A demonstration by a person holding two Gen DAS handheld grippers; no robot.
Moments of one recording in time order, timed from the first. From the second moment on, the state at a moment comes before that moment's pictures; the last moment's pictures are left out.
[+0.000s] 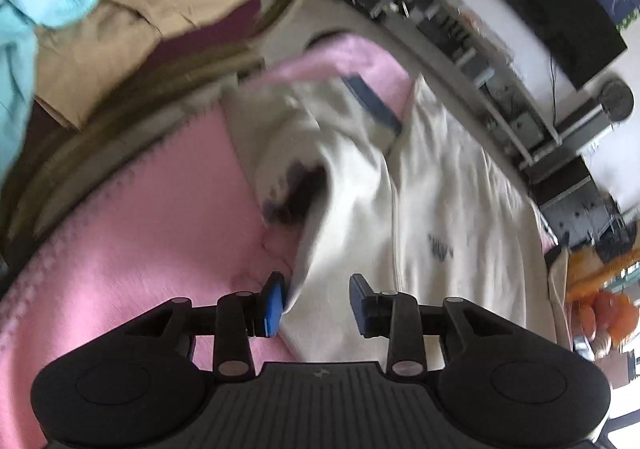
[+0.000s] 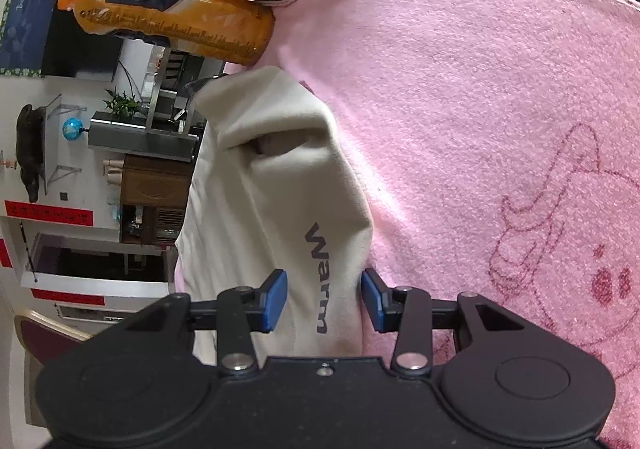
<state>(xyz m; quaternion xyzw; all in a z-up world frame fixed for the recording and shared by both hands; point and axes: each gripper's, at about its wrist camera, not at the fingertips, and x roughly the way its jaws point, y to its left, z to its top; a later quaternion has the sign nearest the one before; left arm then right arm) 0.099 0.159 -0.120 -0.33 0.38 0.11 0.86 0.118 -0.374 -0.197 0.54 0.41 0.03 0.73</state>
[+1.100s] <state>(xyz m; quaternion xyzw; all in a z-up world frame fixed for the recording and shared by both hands) 0.062 0.176 -0.031 -0.32 0.39 0.08 0.86 0.100 -0.351 -0.055 0.39 0.42 -0.01 0.82</state>
